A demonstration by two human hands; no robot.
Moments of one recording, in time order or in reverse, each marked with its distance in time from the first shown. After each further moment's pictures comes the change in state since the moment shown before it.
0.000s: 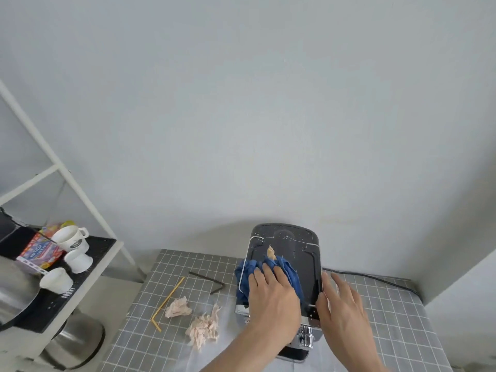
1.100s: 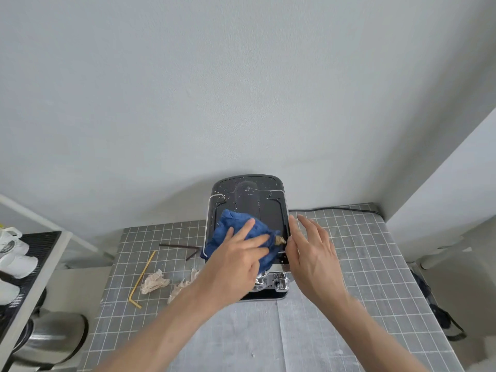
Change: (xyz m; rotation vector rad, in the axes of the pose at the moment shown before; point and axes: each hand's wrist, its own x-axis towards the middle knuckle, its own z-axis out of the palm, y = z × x) left_hand 0.003 -0.051 0.013 -0.303 0.120 0.657; right_hand -0.008 -0.006 -0.006 0.022 0.007 0.009
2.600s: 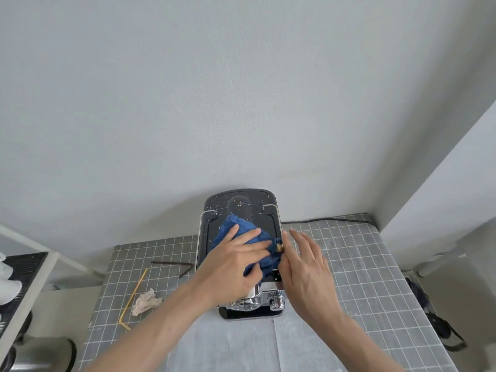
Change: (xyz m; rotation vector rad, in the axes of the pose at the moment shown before) left_hand 0.037 -0.018 -0.001 -0.008 -0.009 0.101; right_hand 0.002 -0.002 -0.003 -0.017 -0.007 -0.008
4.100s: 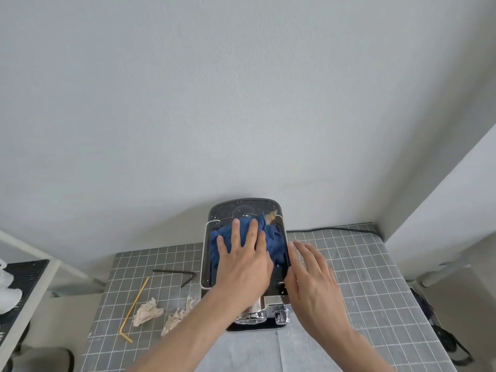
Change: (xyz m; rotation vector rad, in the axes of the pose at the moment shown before) left_hand 0.033 0.022 0.001 0.313 -0.220 -0.449; right_hand 0.001 0.002 0.005 -0.040 0.040 -0.035
